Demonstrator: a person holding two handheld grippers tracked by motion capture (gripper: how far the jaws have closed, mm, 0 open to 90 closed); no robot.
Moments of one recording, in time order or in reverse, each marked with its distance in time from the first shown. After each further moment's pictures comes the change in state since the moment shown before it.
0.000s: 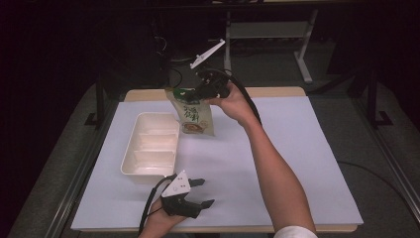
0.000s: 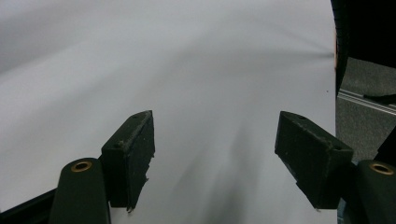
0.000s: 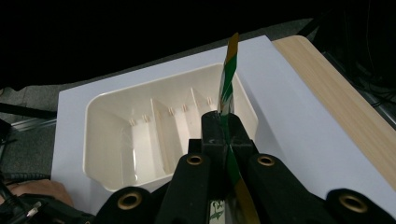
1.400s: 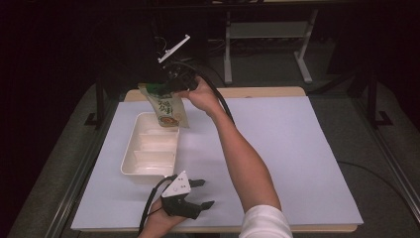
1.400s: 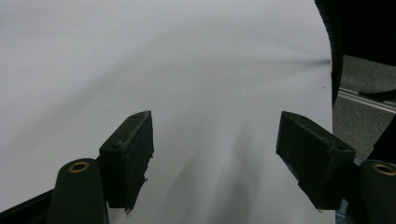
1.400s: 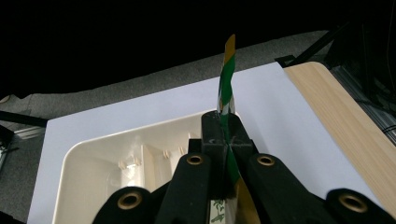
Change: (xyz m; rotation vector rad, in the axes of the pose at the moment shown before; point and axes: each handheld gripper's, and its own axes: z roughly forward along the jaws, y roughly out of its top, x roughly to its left) left arm 0.000 -0.002 0.001 0.005 -0.018 0.009; right arm -0.011 0.050 0.069 -0.010 0.044 -0.014
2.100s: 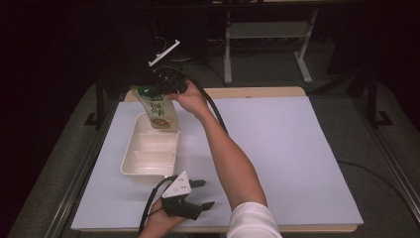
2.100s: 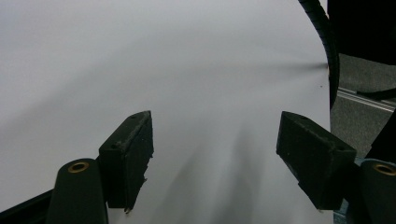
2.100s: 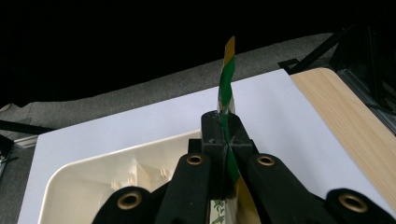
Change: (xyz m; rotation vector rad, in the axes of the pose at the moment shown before) left arm 0.000 -0.001 0.000 0.001 -0.005 0.008; right arm -0.003 0.005 0.034 -0.018 0.008 0.020
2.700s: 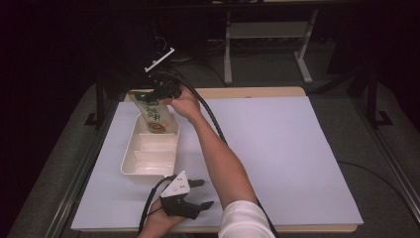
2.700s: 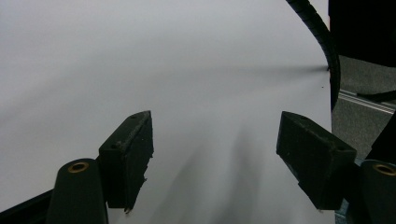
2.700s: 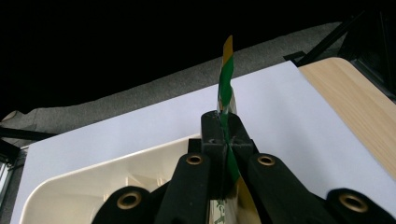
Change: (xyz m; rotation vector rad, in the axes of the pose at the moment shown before) left arm 0.001 -0.001 -0.001 -0.008 0.003 -0.010; right arm -0.009 -0.007 0.033 0.010 0.018 0.049
